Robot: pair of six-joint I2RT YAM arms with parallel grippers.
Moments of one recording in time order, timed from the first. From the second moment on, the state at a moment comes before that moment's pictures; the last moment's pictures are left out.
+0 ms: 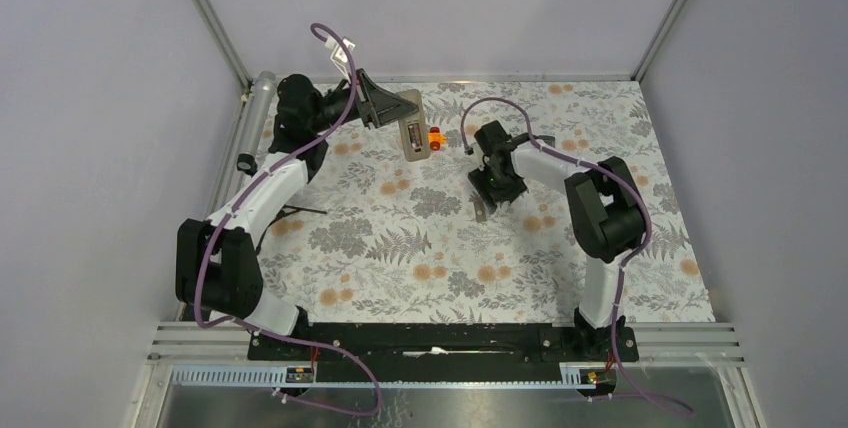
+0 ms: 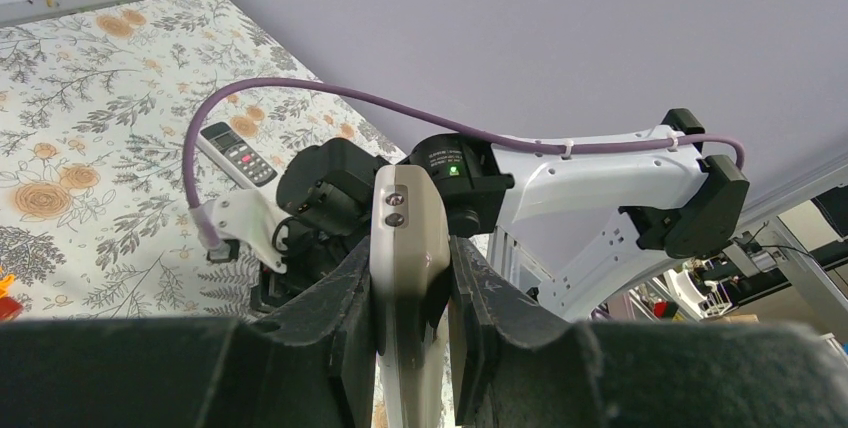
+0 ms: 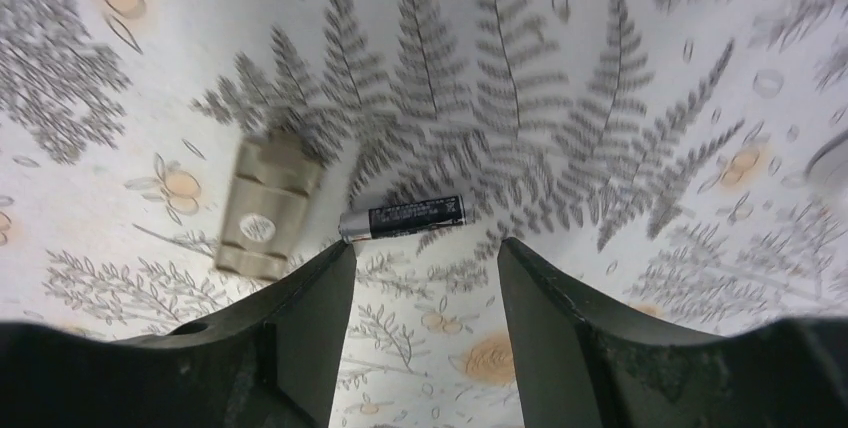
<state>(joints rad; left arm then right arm) -0.25 1.49 1.15 0.55 0.97 -0.86 0.47 1.93 1.28 -0.70 0.06 -0.05</state>
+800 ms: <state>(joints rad) -0.20 1.49 1.16 0.58 1.00 -0.92 0.48 2.05 1.43 -0.57 -0.01 -0.36</state>
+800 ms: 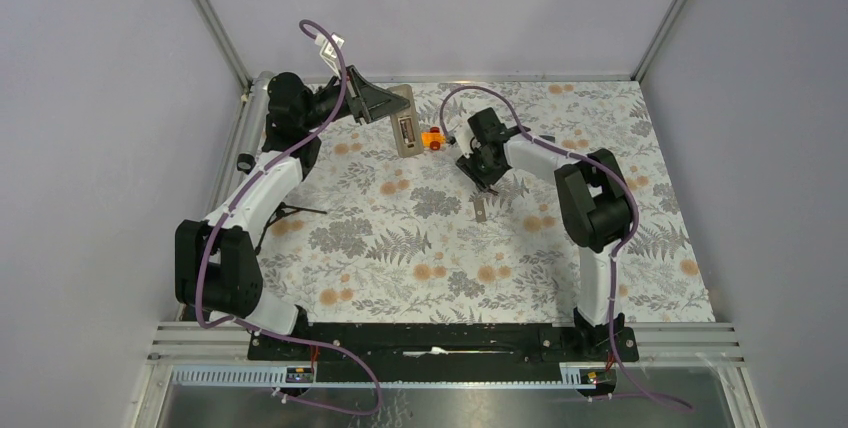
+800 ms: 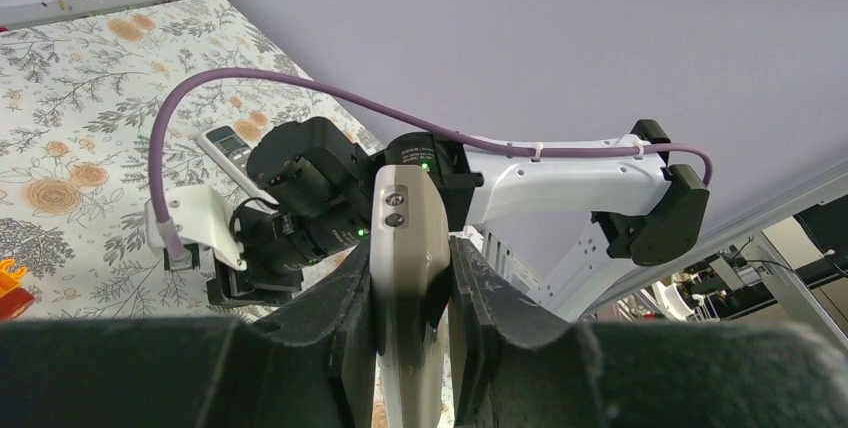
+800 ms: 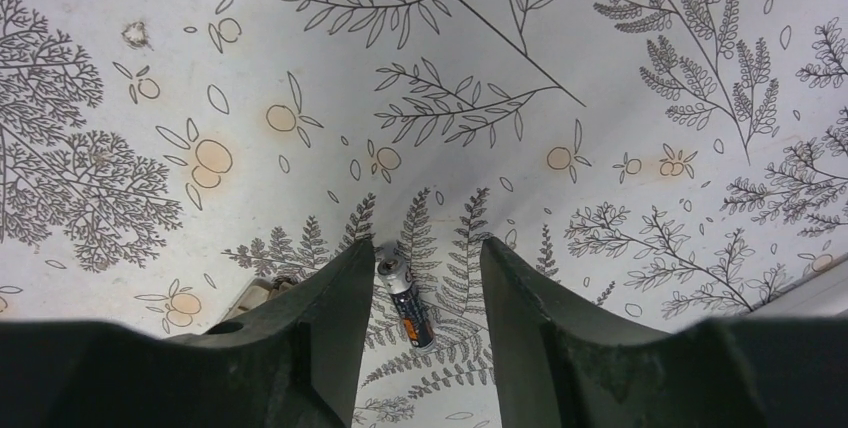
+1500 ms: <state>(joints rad) -0.19 1.49 1.16 0.58 1.00 -0.92 0.44 1.99 1.35 -0.58 -0.13 -0.41</state>
